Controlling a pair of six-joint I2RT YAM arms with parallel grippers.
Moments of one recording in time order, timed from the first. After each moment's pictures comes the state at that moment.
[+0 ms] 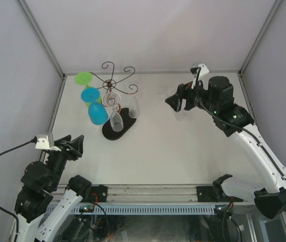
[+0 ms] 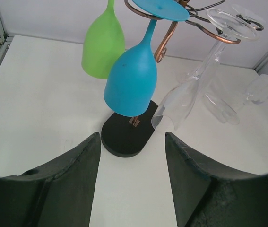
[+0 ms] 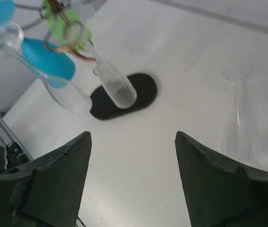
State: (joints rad) left arm -0.50 0.09 0.79 -0.71 -0.35 -0.28; right arm 0.46 1.10 1.24 -0.47 -0.29 0.23
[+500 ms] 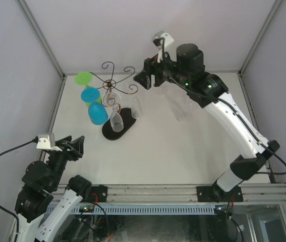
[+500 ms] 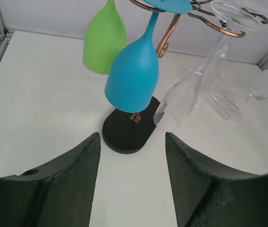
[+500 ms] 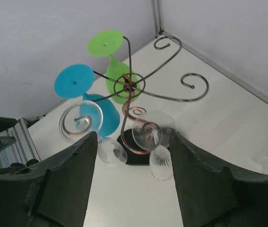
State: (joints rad) left arm -0.50 0.09 0.78 -0.73 -0.34 -0.28; right arm 0.68 1.54 1.92 -0.57 -0.27 0.15
